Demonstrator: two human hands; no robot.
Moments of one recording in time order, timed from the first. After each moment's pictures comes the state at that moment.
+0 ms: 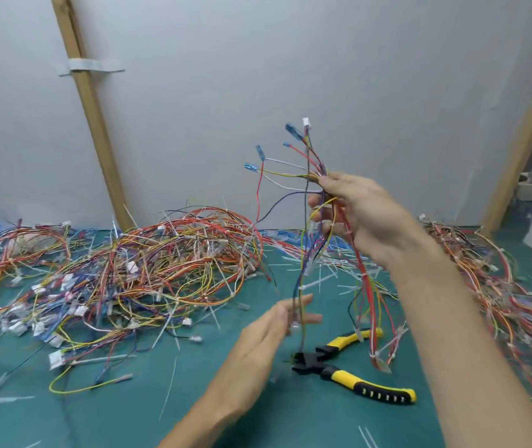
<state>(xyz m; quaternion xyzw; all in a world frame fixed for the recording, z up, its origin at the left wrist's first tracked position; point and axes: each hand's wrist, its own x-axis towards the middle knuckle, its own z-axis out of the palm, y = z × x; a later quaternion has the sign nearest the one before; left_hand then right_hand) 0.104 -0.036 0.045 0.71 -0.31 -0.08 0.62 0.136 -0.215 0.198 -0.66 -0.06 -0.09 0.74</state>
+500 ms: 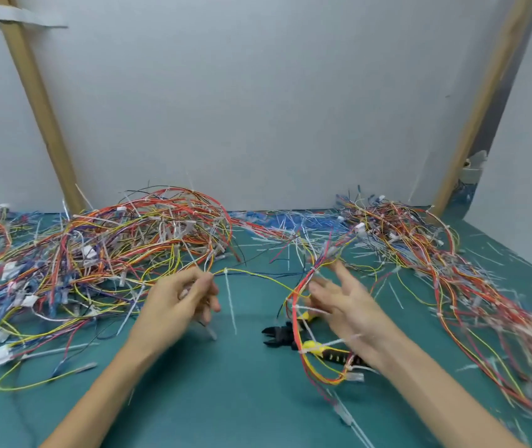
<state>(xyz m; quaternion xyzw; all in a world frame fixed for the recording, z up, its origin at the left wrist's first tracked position) 0.158 0.013 0.041 0.73 -0.25 0.01 0.64 0.076 -0.242 0.050 -0.57 0.04 -0.05 0.82</state>
